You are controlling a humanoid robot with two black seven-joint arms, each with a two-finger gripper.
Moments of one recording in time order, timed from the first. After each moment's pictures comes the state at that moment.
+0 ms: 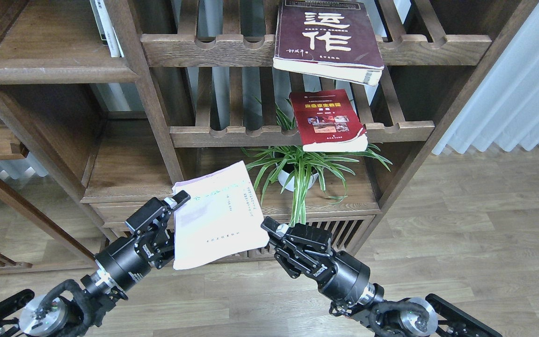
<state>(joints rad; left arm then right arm) -0.17 0.46 -0.67 -1.38 -0.77 -0.49 0.24 0.02 -0.24 0.75 1.37 0.70 0.58 -0.49</state>
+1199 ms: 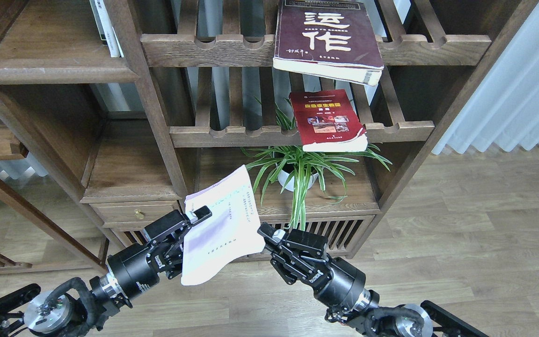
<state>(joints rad) -0.21 0.49 -0.58 -1.38 -0.78 -0.49 0.36 0.01 -0.22 0.74 1.36 0.70 0.58 -0.49</state>
